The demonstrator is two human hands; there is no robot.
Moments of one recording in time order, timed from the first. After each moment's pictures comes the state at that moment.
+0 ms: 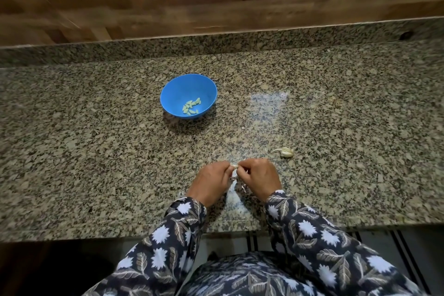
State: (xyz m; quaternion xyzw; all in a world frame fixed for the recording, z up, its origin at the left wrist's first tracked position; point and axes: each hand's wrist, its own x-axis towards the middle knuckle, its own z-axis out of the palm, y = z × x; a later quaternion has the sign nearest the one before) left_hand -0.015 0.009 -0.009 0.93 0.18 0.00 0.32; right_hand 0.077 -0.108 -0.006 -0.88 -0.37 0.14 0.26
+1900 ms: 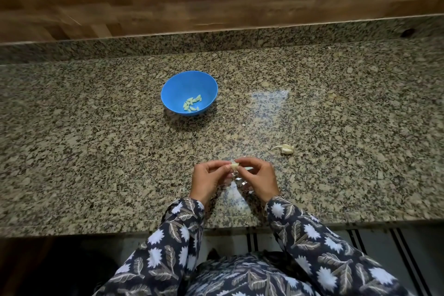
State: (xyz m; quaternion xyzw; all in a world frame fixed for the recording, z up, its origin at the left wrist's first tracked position) left_hand -0.023 0.001 -0.012 0.59 0.36 0.10 0.71; right_hand 0.068 -0.115 -0.030 -0.74 -0.23 0.25 0.58
